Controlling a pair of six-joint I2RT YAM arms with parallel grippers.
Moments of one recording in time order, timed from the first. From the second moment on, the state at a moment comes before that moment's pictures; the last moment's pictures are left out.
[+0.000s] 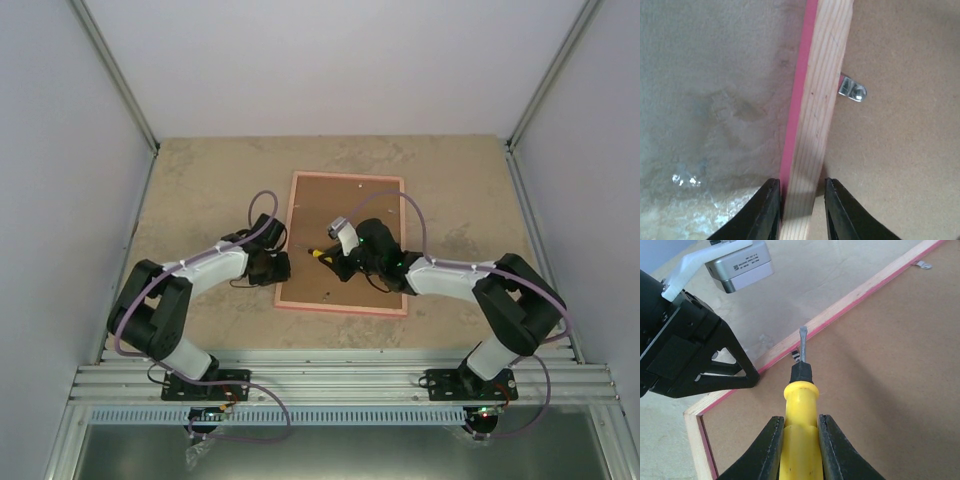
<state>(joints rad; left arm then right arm) -0.48 1.55 0.81 -0.49 0.11 -0.62 0.77 1.62 0.78 0.27 -0.27 0.14</state>
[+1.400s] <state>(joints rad) -0.50 1.60 0.88 -0.53 0.04 -0.53 0.81 1.75 0.87 0.18 -0.31 0.07</state>
